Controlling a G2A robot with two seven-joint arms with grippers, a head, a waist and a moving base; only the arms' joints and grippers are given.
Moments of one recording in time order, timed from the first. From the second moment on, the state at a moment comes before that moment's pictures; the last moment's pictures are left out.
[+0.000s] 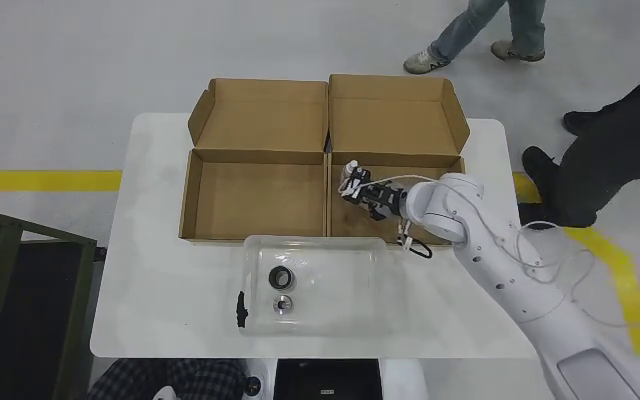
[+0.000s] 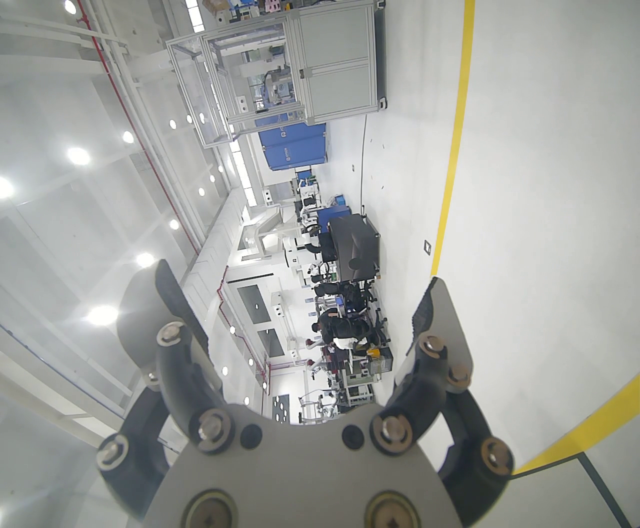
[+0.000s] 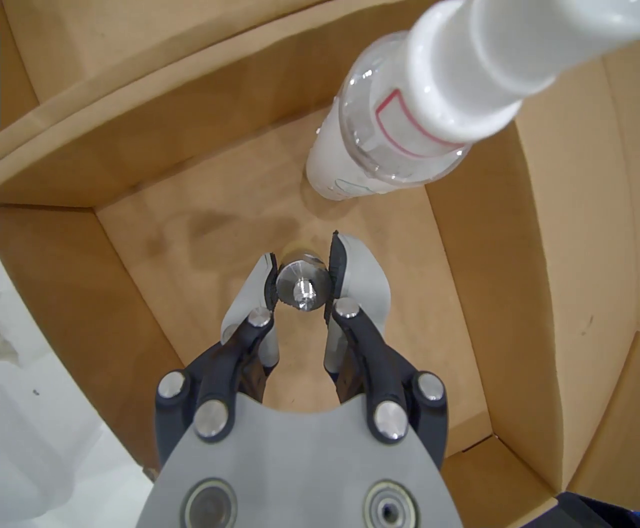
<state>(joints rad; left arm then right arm) -0.01 -0.37 -0.75 -1.25 2.03 -0.40 0.22 -0.75 -1.11 0.83 -1.49 -1.11 -0.54 0.86</state>
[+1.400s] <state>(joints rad) -0.01 -0.37 -0.75 -1.25 2.03 -0.40 0.22 -1.15 -1.03 1.05 -2.09 -1.14 -0.63 0.74</state>
